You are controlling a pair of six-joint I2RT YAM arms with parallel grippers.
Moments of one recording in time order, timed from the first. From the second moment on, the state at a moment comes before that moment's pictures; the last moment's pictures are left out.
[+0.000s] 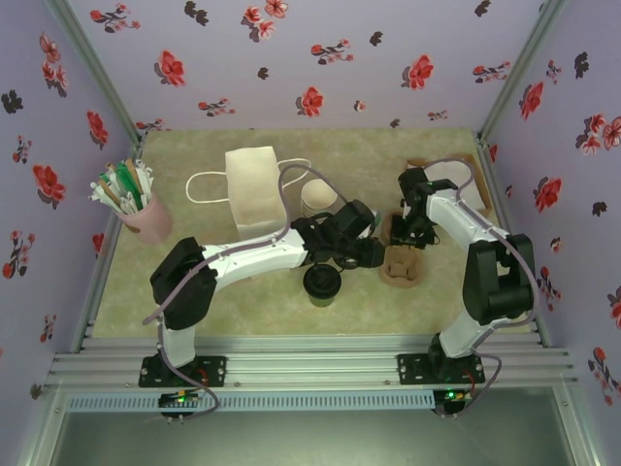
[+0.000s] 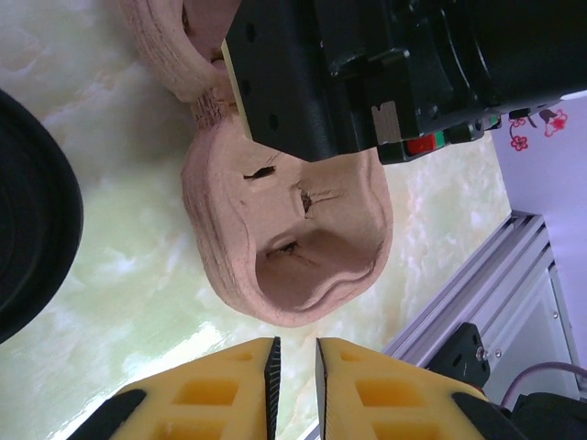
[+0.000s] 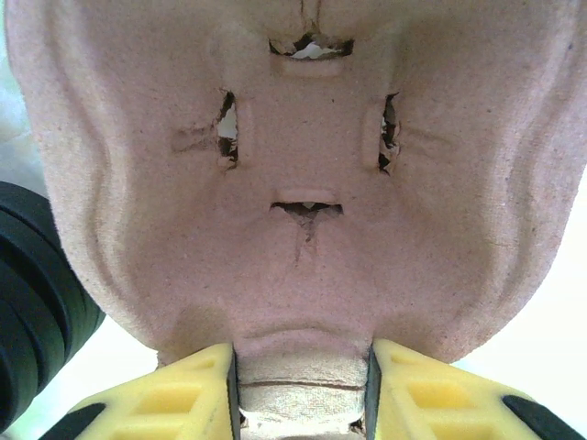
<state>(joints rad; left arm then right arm) -1.09 1.88 1.48 -0.39 0.18 -0.79 0.21 1.64 1.18 -1.01 -0.06 0.34</state>
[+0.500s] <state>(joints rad) -1.09 1.97 1.45 -0.29 0.27 -0.87 0.11 1.61 1.15 -1.00 -0.14 0.33</state>
